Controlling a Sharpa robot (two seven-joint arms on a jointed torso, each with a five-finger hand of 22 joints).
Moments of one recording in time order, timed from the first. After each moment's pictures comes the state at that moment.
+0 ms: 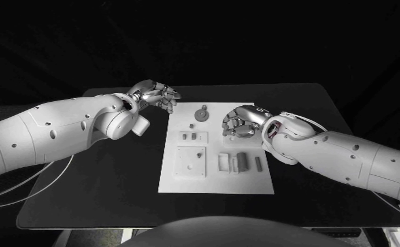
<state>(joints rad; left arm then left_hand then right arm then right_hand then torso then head) 1.21 -0.85 -0.16 1.38 -0.39 -0.24 0.13 1.01 -0.03 0.52 -0.25 0.05 0.86 0.16 0.30 0.80 1.06 0.07 0.45 0.58 0.98 0.03 0.67 0.82 0.05 1.08 -0.07 0.27 0.93 1.04 -0.64 -0.09 1.33 -1.45 -0.32 0.00 1.06 0.02 0.66 -0.28 0.08 0.97 0.09 0.29 0.54 1.10 -0.01 1.16 0.85 1.08 -0.10 1.48 0.83 0.25 1.07 0.02 0.87 1.31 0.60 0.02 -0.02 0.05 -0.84</state>
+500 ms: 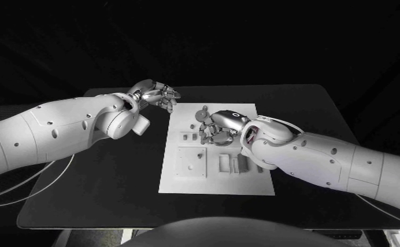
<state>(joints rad) 1.21 -0.85 -0.16 1.36 -0.39 -0.25 0.13 1.01 -0.03 0.52 -0.25 0.05 0.86 0.15 0.30 0.80 1.06 0.07 0.45 0.58 0.98 0.03 0.67 0.82 0.06 1.08 -0.07 0.27 0.93 1.04 -0.53 -0.10 1.37 -1.49 -0.29 0.00 1.05 0.02 0.66 -0.28 0.08 0.97 0.09 0.29 0.54 1.10 -0.01 1.16 0.85 1.08 -0.10 1.48 0.83 0.25 1.07 0.02 0.87 1.31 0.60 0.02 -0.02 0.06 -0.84</state>
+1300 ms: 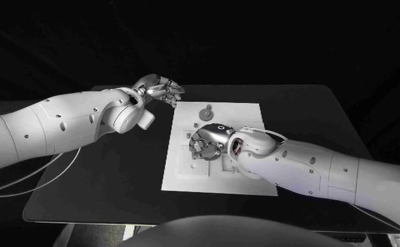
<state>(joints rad) 1.22 -0.83 -0.16 1.35 -0.39 -0.27 0.14 1.01 -0.03 0.52 -0.25 0.05 0.86 0.15 0.30 0.79 1.06 0.07 0.45 0.58 0.98 0.03 0.67 0.81 0.06 1.08 -0.07 0.27 0.93 1.02 -0.42 -0.17 1.31 -1.53 -0.25 0.00 1.04 0.02 0.66 -0.28 0.08 0.98 0.08 0.29 0.54 1.10 -0.01 1.16 0.85 1.08 -0.10 1.48 0.83 0.25 1.06 0.02 0.87 1.31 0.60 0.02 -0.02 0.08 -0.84</state>
